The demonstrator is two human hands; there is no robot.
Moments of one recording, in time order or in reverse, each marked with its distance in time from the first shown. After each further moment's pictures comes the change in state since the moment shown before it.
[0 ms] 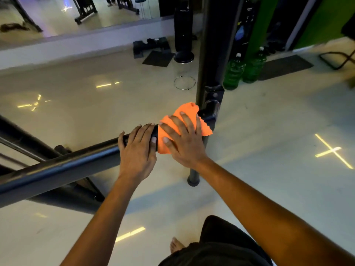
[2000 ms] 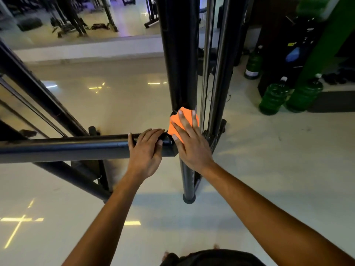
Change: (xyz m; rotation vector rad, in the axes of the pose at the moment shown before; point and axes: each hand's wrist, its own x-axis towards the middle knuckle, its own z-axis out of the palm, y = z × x) left_hand 0.065 0.190 0.075 -0.056 0.063 -0.290; right_hand 0.020 0.213 -0.044 0.460 -0.158 -0.147
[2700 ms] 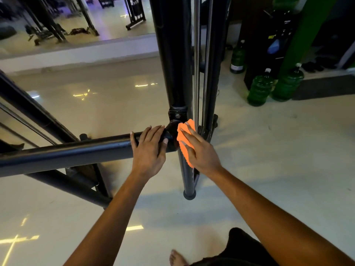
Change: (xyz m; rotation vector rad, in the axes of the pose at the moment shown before) left_hand -0.005 -0.006 0.002 0.038 -0.011 0.082; right_hand -0.046 -0.003 0.002 0.191 -0.020 0.178
